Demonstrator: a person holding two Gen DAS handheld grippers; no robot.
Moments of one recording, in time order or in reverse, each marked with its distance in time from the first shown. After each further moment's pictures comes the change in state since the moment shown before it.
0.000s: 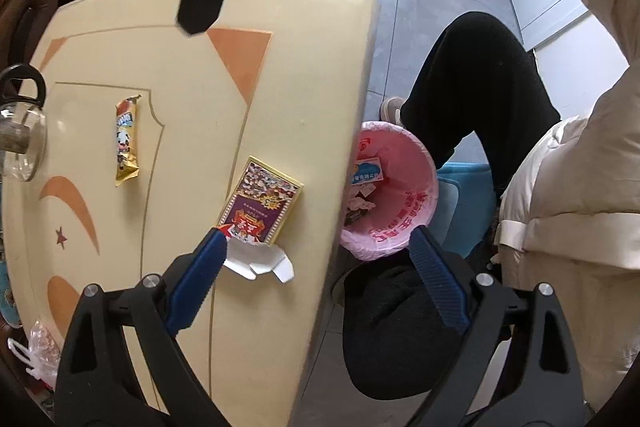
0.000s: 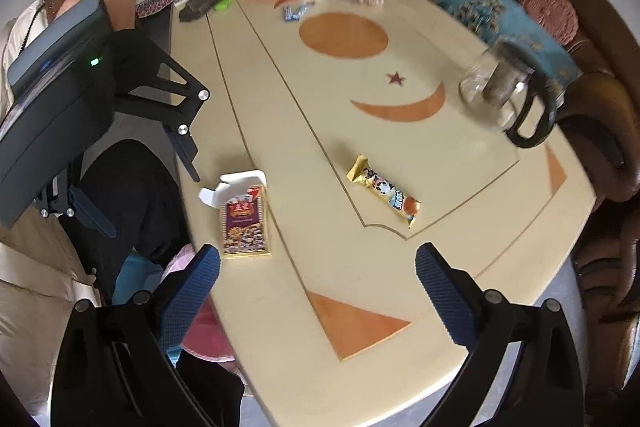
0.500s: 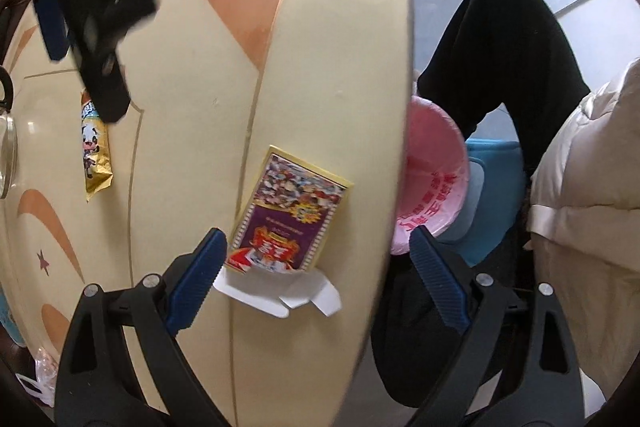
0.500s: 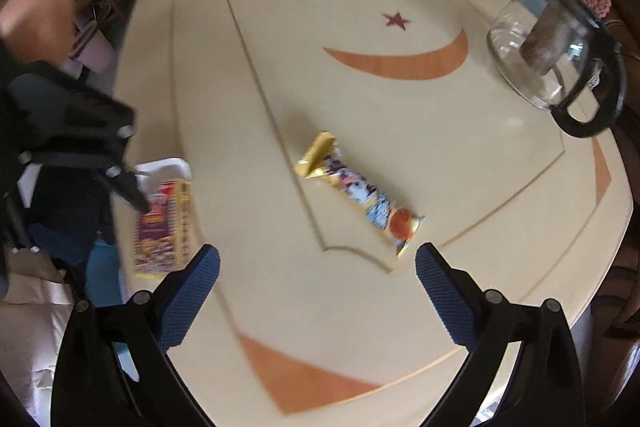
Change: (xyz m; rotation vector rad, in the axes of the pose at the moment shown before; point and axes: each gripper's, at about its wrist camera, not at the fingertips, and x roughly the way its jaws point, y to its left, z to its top) left arm 0.072 0.032 0.012 0.048 0.094 -0.004; right arm 0.123 -0.058 0.028 -0.029 0.160 0.037
